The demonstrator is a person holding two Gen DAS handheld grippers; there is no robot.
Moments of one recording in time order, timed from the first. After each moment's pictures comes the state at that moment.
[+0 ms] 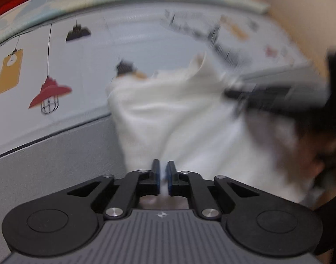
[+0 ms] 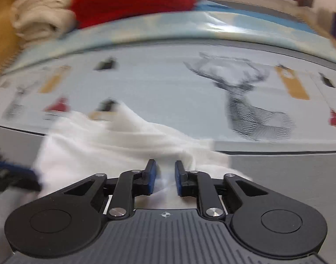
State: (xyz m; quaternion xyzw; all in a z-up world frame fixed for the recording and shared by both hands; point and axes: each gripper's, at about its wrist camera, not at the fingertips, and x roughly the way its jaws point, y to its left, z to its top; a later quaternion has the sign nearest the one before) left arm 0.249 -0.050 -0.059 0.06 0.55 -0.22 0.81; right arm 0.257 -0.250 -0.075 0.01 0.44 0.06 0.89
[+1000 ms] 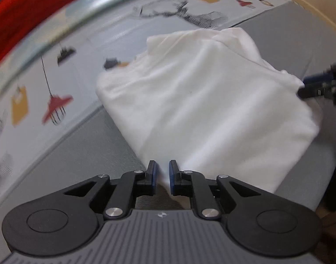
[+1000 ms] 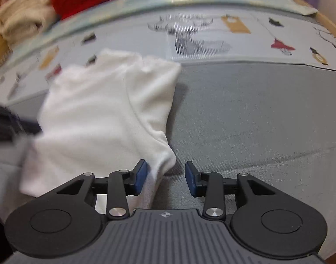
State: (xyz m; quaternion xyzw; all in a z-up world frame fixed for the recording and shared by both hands) left arm 0.173 -0.059 -0.050 0.23 0.48 -0.24 0.81; right arm 0.106 -0.310 -0.054 0.07 0.48 0.03 0.88
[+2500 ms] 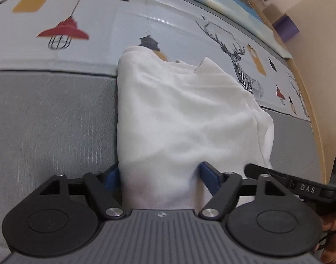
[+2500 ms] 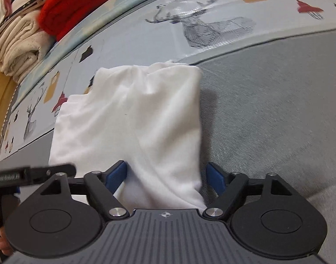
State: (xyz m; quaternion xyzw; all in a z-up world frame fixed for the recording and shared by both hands) left arm 0.247 -0.030 -0.080 -0.14 0.56 -0.17 0.80; right arm 0.189 -0.317 -0.086 0.20 0.51 0.06 0.83
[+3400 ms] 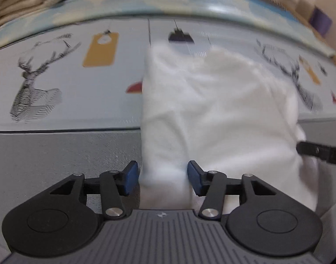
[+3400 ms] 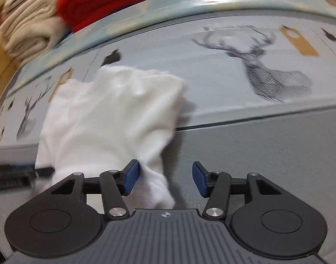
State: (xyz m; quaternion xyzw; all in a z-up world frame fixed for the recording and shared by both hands) left arm 0.253 0.031 -0.044 -0.01 0.51 -0.04 0.86; right arm 0.245 -0.241 -0.062 0.12 0.48 0.05 0.86
